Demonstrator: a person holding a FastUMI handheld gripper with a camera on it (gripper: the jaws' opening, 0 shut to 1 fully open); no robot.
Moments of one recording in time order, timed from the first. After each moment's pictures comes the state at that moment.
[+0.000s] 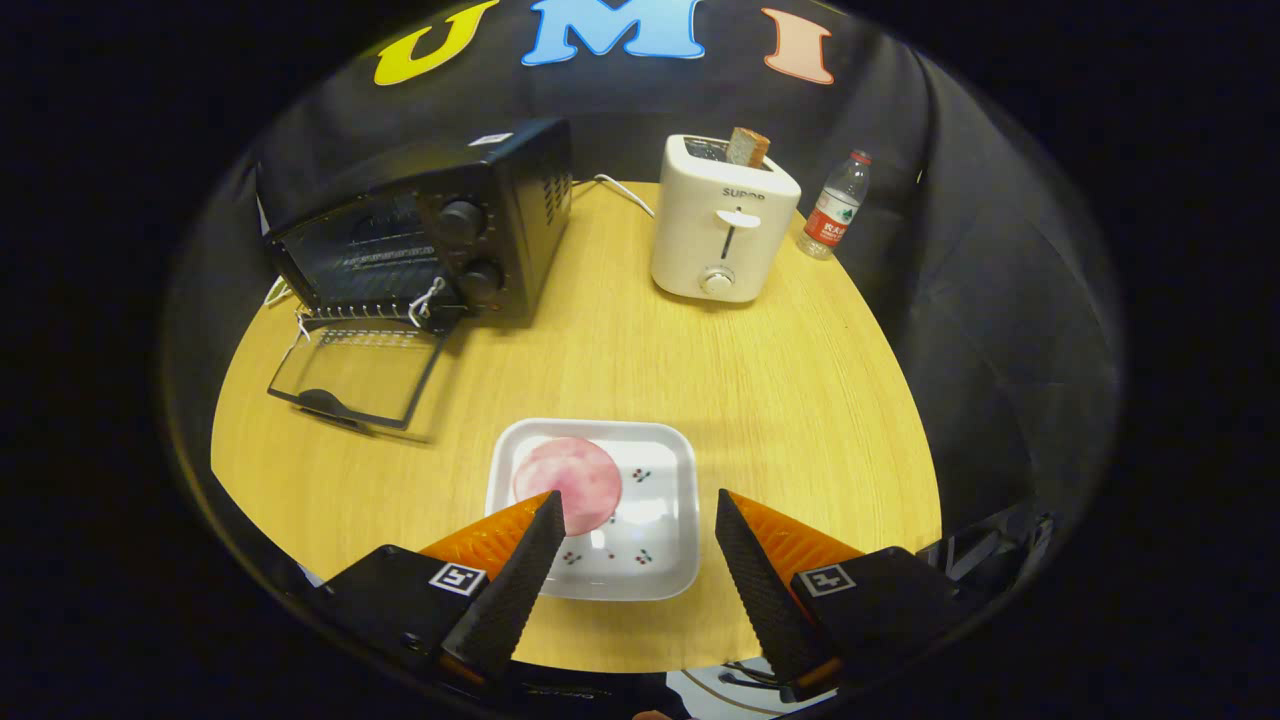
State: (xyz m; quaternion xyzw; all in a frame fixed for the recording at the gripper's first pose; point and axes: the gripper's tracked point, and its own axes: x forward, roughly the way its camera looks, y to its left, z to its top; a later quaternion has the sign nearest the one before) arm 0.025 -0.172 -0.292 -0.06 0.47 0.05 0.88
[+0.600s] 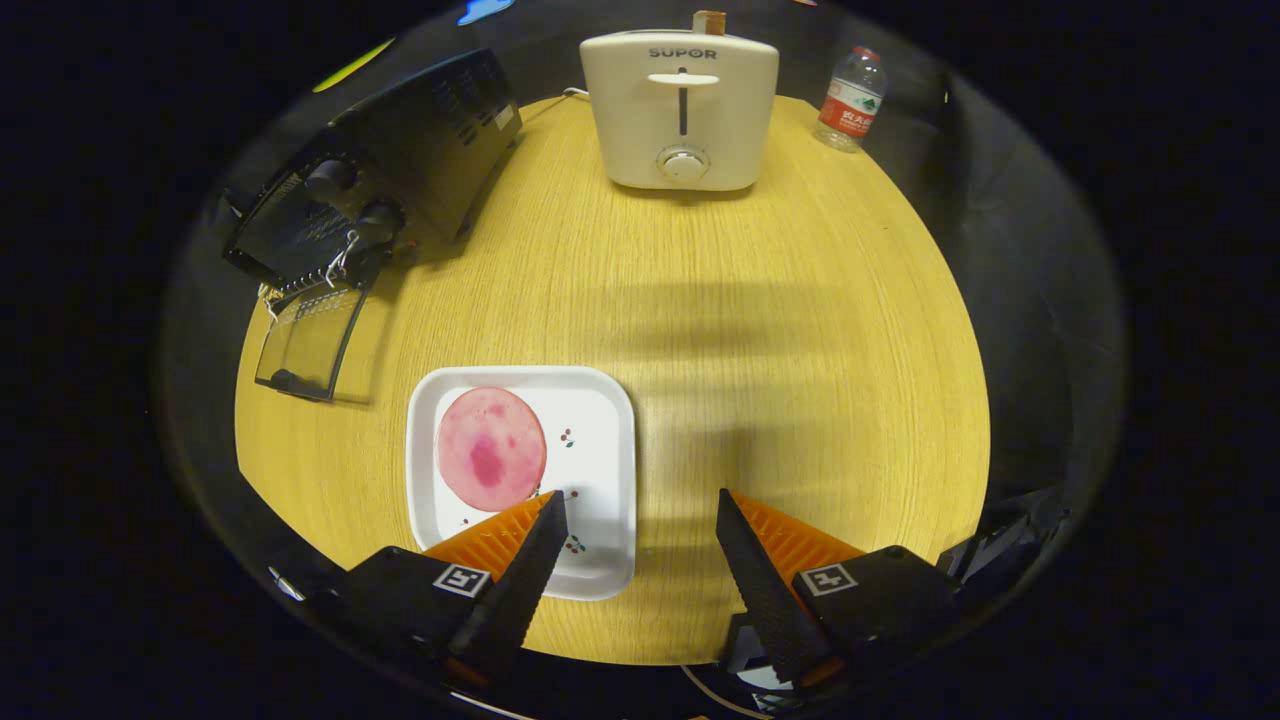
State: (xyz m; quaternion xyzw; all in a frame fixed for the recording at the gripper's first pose) arm 0.028 -0.204 -0.348 -0.03 0.60 0.10 0.79
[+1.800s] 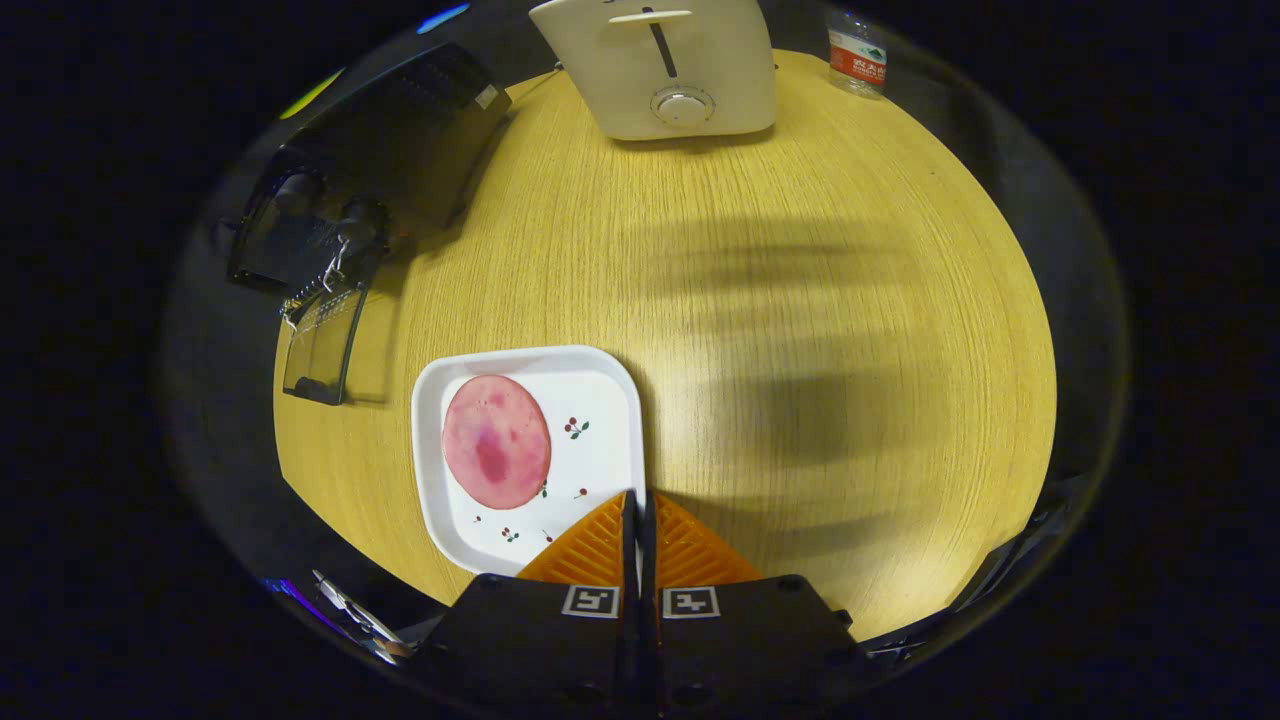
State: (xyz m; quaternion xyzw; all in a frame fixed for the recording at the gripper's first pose) arm 0.018 -0.192 -0.368 0.06 0.64 0.14 0.75
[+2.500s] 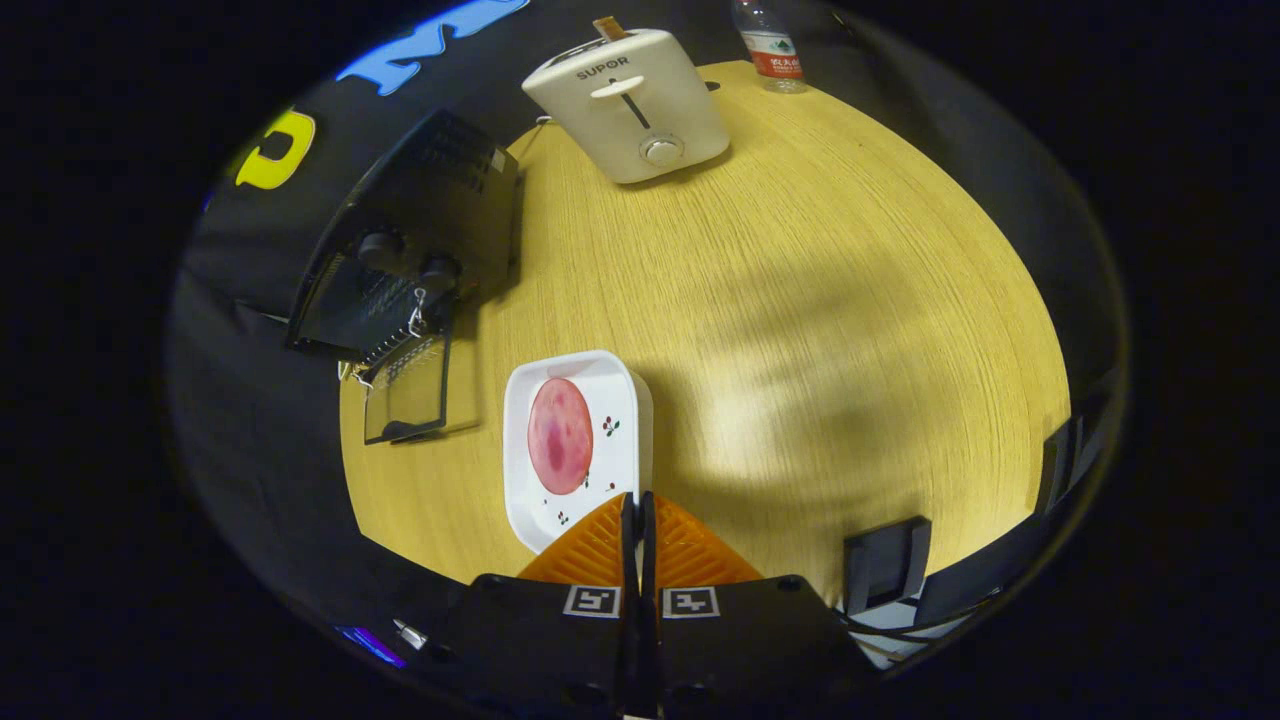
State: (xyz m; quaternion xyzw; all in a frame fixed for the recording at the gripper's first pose) arm -0.007 -0.157 -0.318 0.20 0.58 0.11 0.78
